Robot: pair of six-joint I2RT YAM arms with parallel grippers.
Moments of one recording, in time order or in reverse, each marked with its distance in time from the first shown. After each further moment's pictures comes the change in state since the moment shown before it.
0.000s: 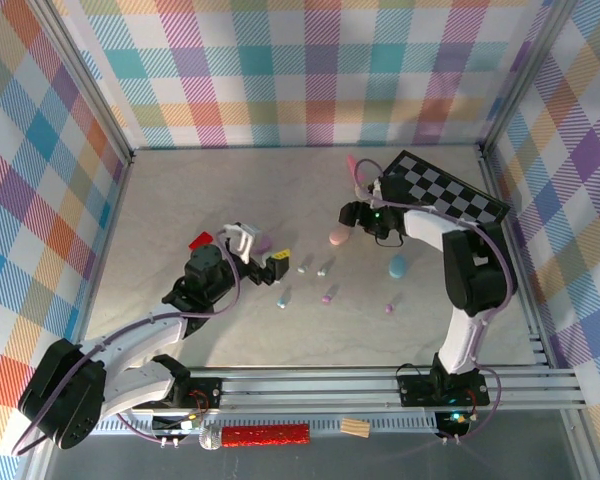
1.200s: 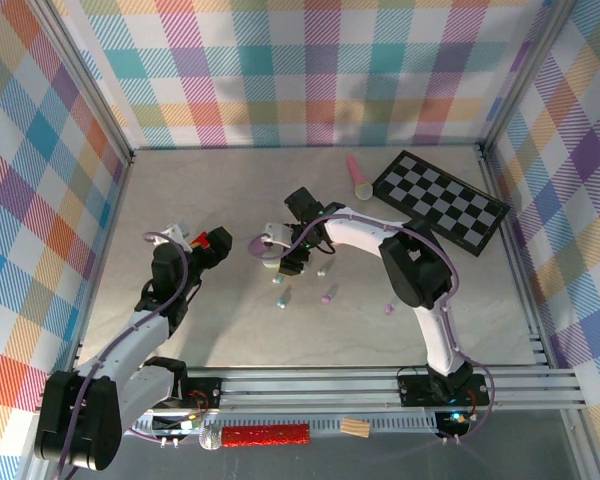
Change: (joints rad) left arm 0.378 -0.112 -0.074 -0.196 -0.105 -0.587; right arm 0.448 0.319 0.418 -0.307 0.021 -1.225
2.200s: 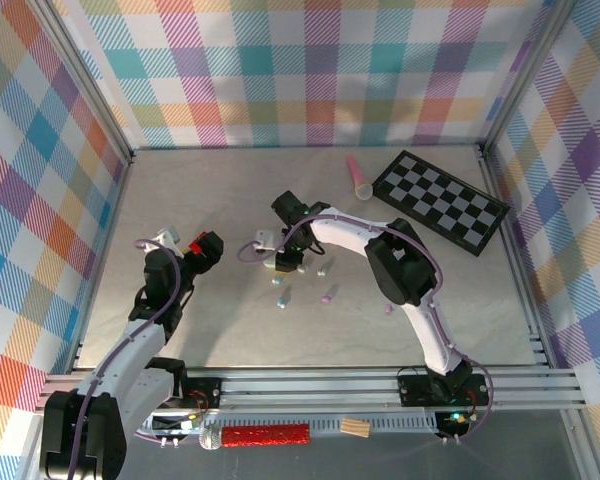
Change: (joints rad) left arm 0.063 -0.085 -0.035 -0.072 0.001 0.036; right arm 0.039 0.089 0.117 -0.116 0.080 -0.041
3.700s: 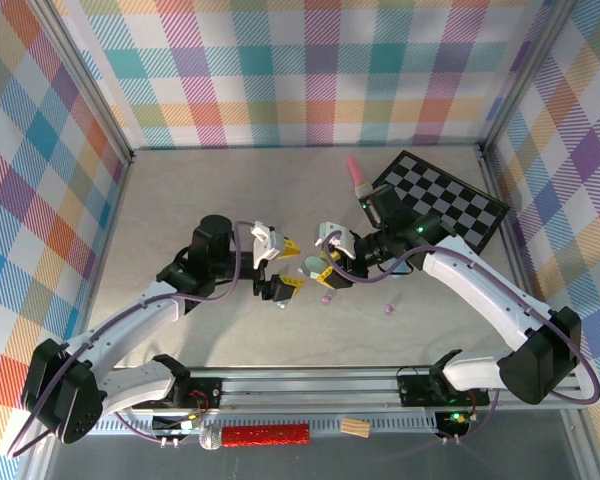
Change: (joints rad) left arm -0.486 0.233 0.430 -0.246 0.799 0.863; right arm -0.128 -0.930 -0.489 -0.192 -0.438 0.162
